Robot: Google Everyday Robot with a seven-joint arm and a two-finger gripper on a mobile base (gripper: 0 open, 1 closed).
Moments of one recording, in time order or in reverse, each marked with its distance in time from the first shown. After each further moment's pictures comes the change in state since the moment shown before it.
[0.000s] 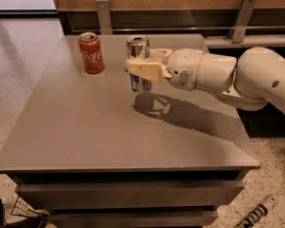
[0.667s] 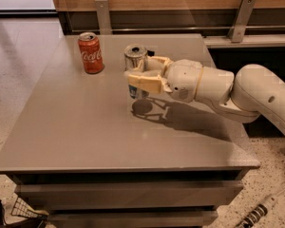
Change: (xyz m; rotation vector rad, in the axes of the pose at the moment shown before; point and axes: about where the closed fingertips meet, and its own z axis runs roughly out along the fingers) arm 0.014 0.015 -0.004 -0.077 -0.099 -0.162
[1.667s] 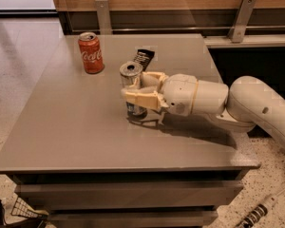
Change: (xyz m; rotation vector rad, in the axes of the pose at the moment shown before) arm 0.032 0.024 -0.002 -0.047 0.037 0.005
